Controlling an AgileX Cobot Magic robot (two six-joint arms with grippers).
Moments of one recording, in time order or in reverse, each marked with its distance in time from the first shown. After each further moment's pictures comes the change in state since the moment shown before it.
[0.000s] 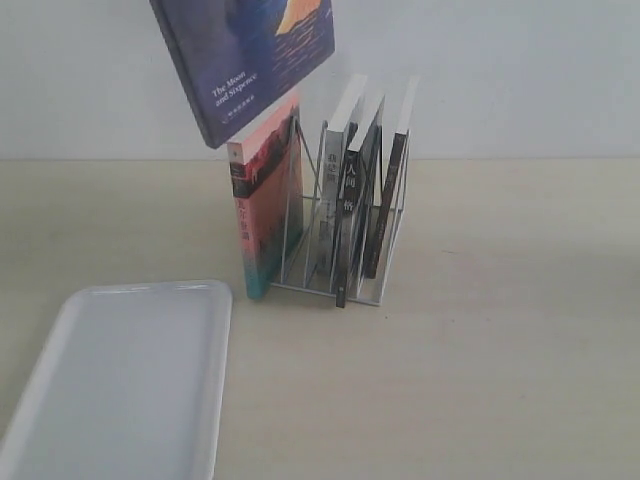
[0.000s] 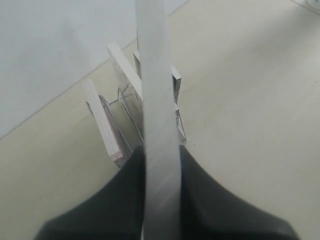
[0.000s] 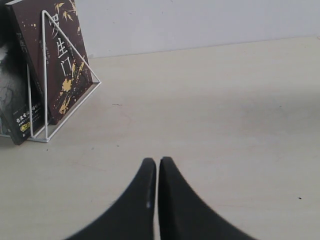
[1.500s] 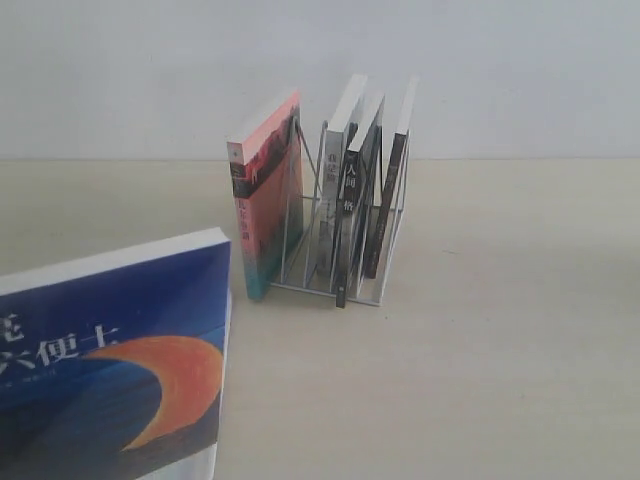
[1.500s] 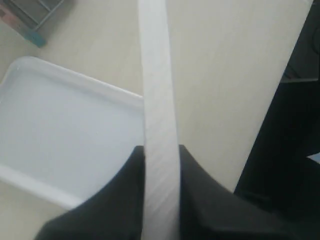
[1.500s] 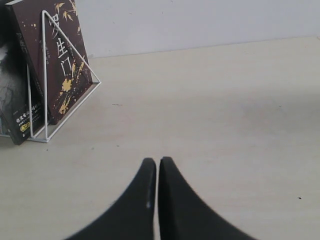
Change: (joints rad) left arm 0.000 -0.552 0.924 -0.111 -0.004 0.353; right arm 0.000 0.000 0.000 0.000 0.000 0.000
